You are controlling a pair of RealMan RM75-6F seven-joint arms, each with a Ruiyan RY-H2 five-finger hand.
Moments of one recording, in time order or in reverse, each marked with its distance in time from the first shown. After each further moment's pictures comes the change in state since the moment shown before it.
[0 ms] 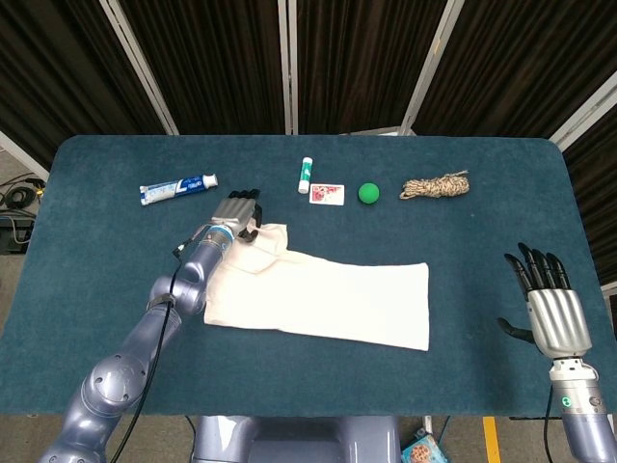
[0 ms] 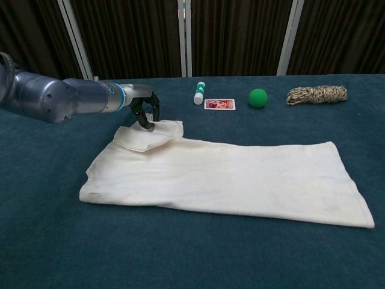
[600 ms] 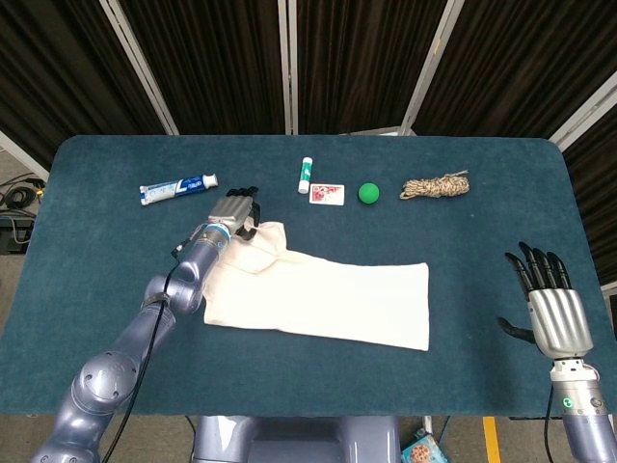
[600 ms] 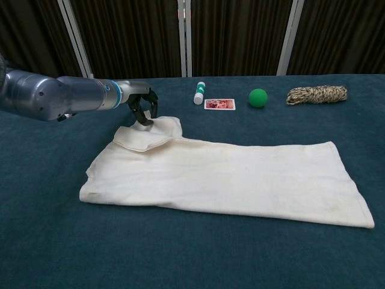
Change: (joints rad) left arm 0.024 0.040 -0.007 -0.061 0.004 0.031 -0.019; right arm -0.005 0.005 0.003 -0.009 -0.013 0.012 0.007
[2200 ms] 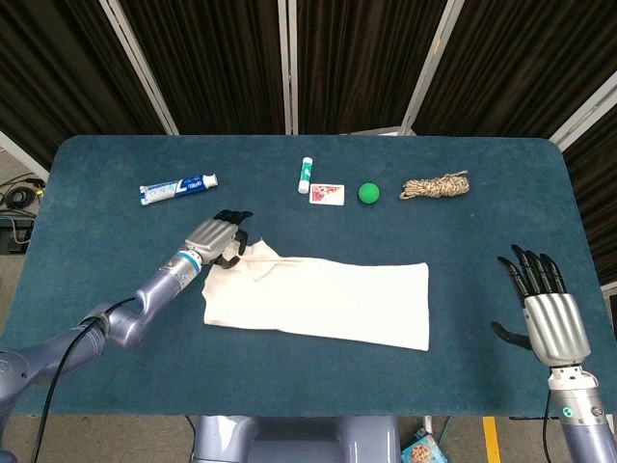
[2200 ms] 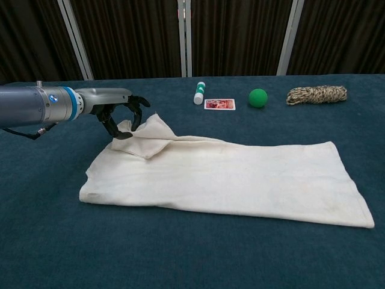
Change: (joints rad) left arm 0.258 0.389 0.147 -0.718 0.069 0.287 0.119; right arm -0.017 0.025 -0.013 -0.051 -0.071 0.039 0.013
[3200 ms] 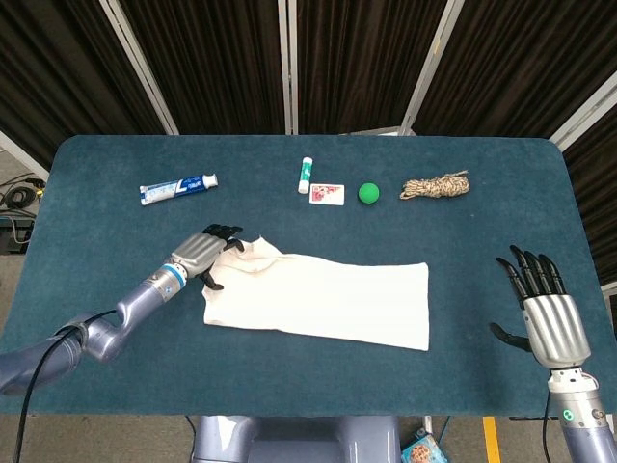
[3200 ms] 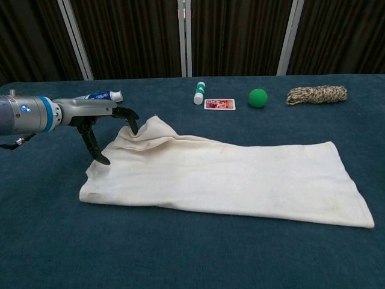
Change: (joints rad) left arm 0.056 0.100 0.080 -0.133 0.074 0.039 -0.053; right arm -0.006 0.007 -0.003 -0.014 -0.022 0.013 0.002
